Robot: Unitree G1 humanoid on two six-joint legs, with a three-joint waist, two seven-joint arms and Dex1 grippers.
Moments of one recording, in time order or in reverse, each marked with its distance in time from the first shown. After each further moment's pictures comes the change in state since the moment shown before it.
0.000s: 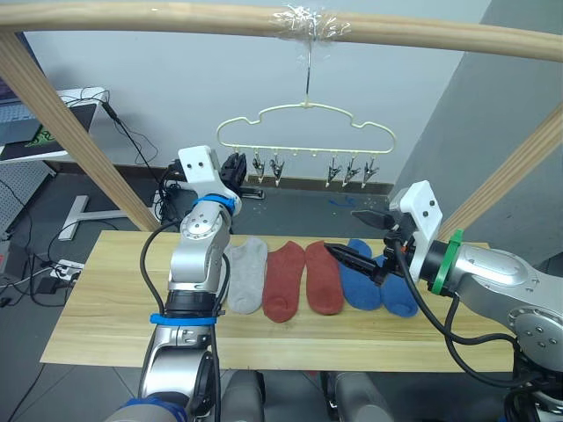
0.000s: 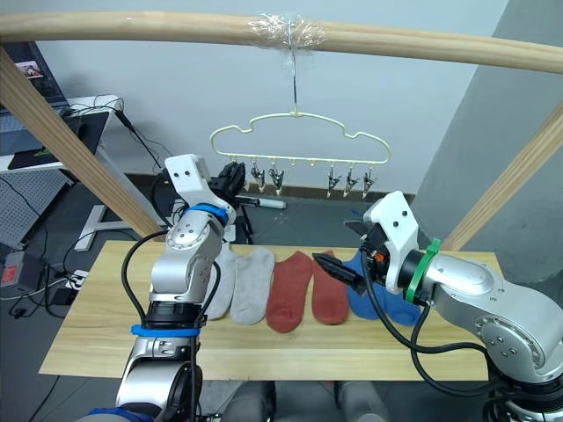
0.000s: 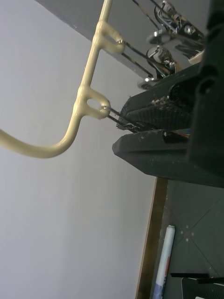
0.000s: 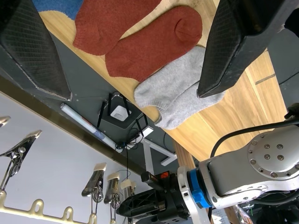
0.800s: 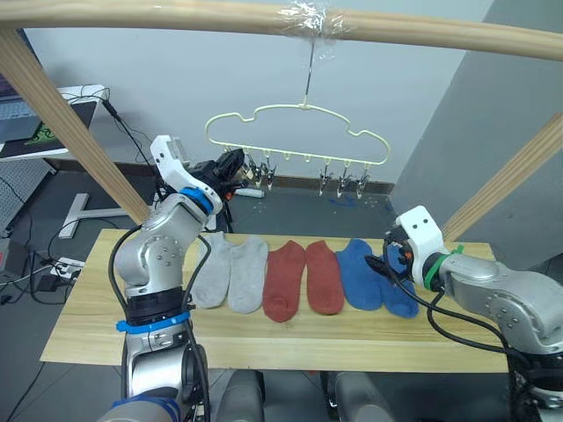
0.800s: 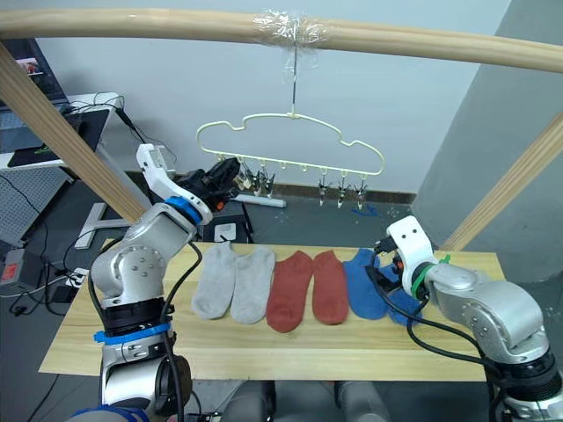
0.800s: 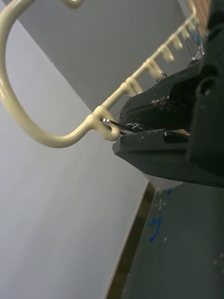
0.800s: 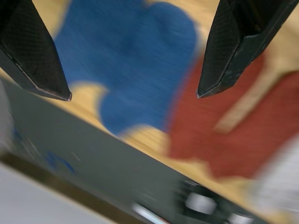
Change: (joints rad) left arm -0.025 0.060 0.243 -0.213 -0.523 0.499 -0.103; right arm 0.038 0.011 0.110 0.281 -0.285 0.159 -0.204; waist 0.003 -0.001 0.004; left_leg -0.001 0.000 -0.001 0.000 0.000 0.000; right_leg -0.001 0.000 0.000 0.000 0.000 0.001
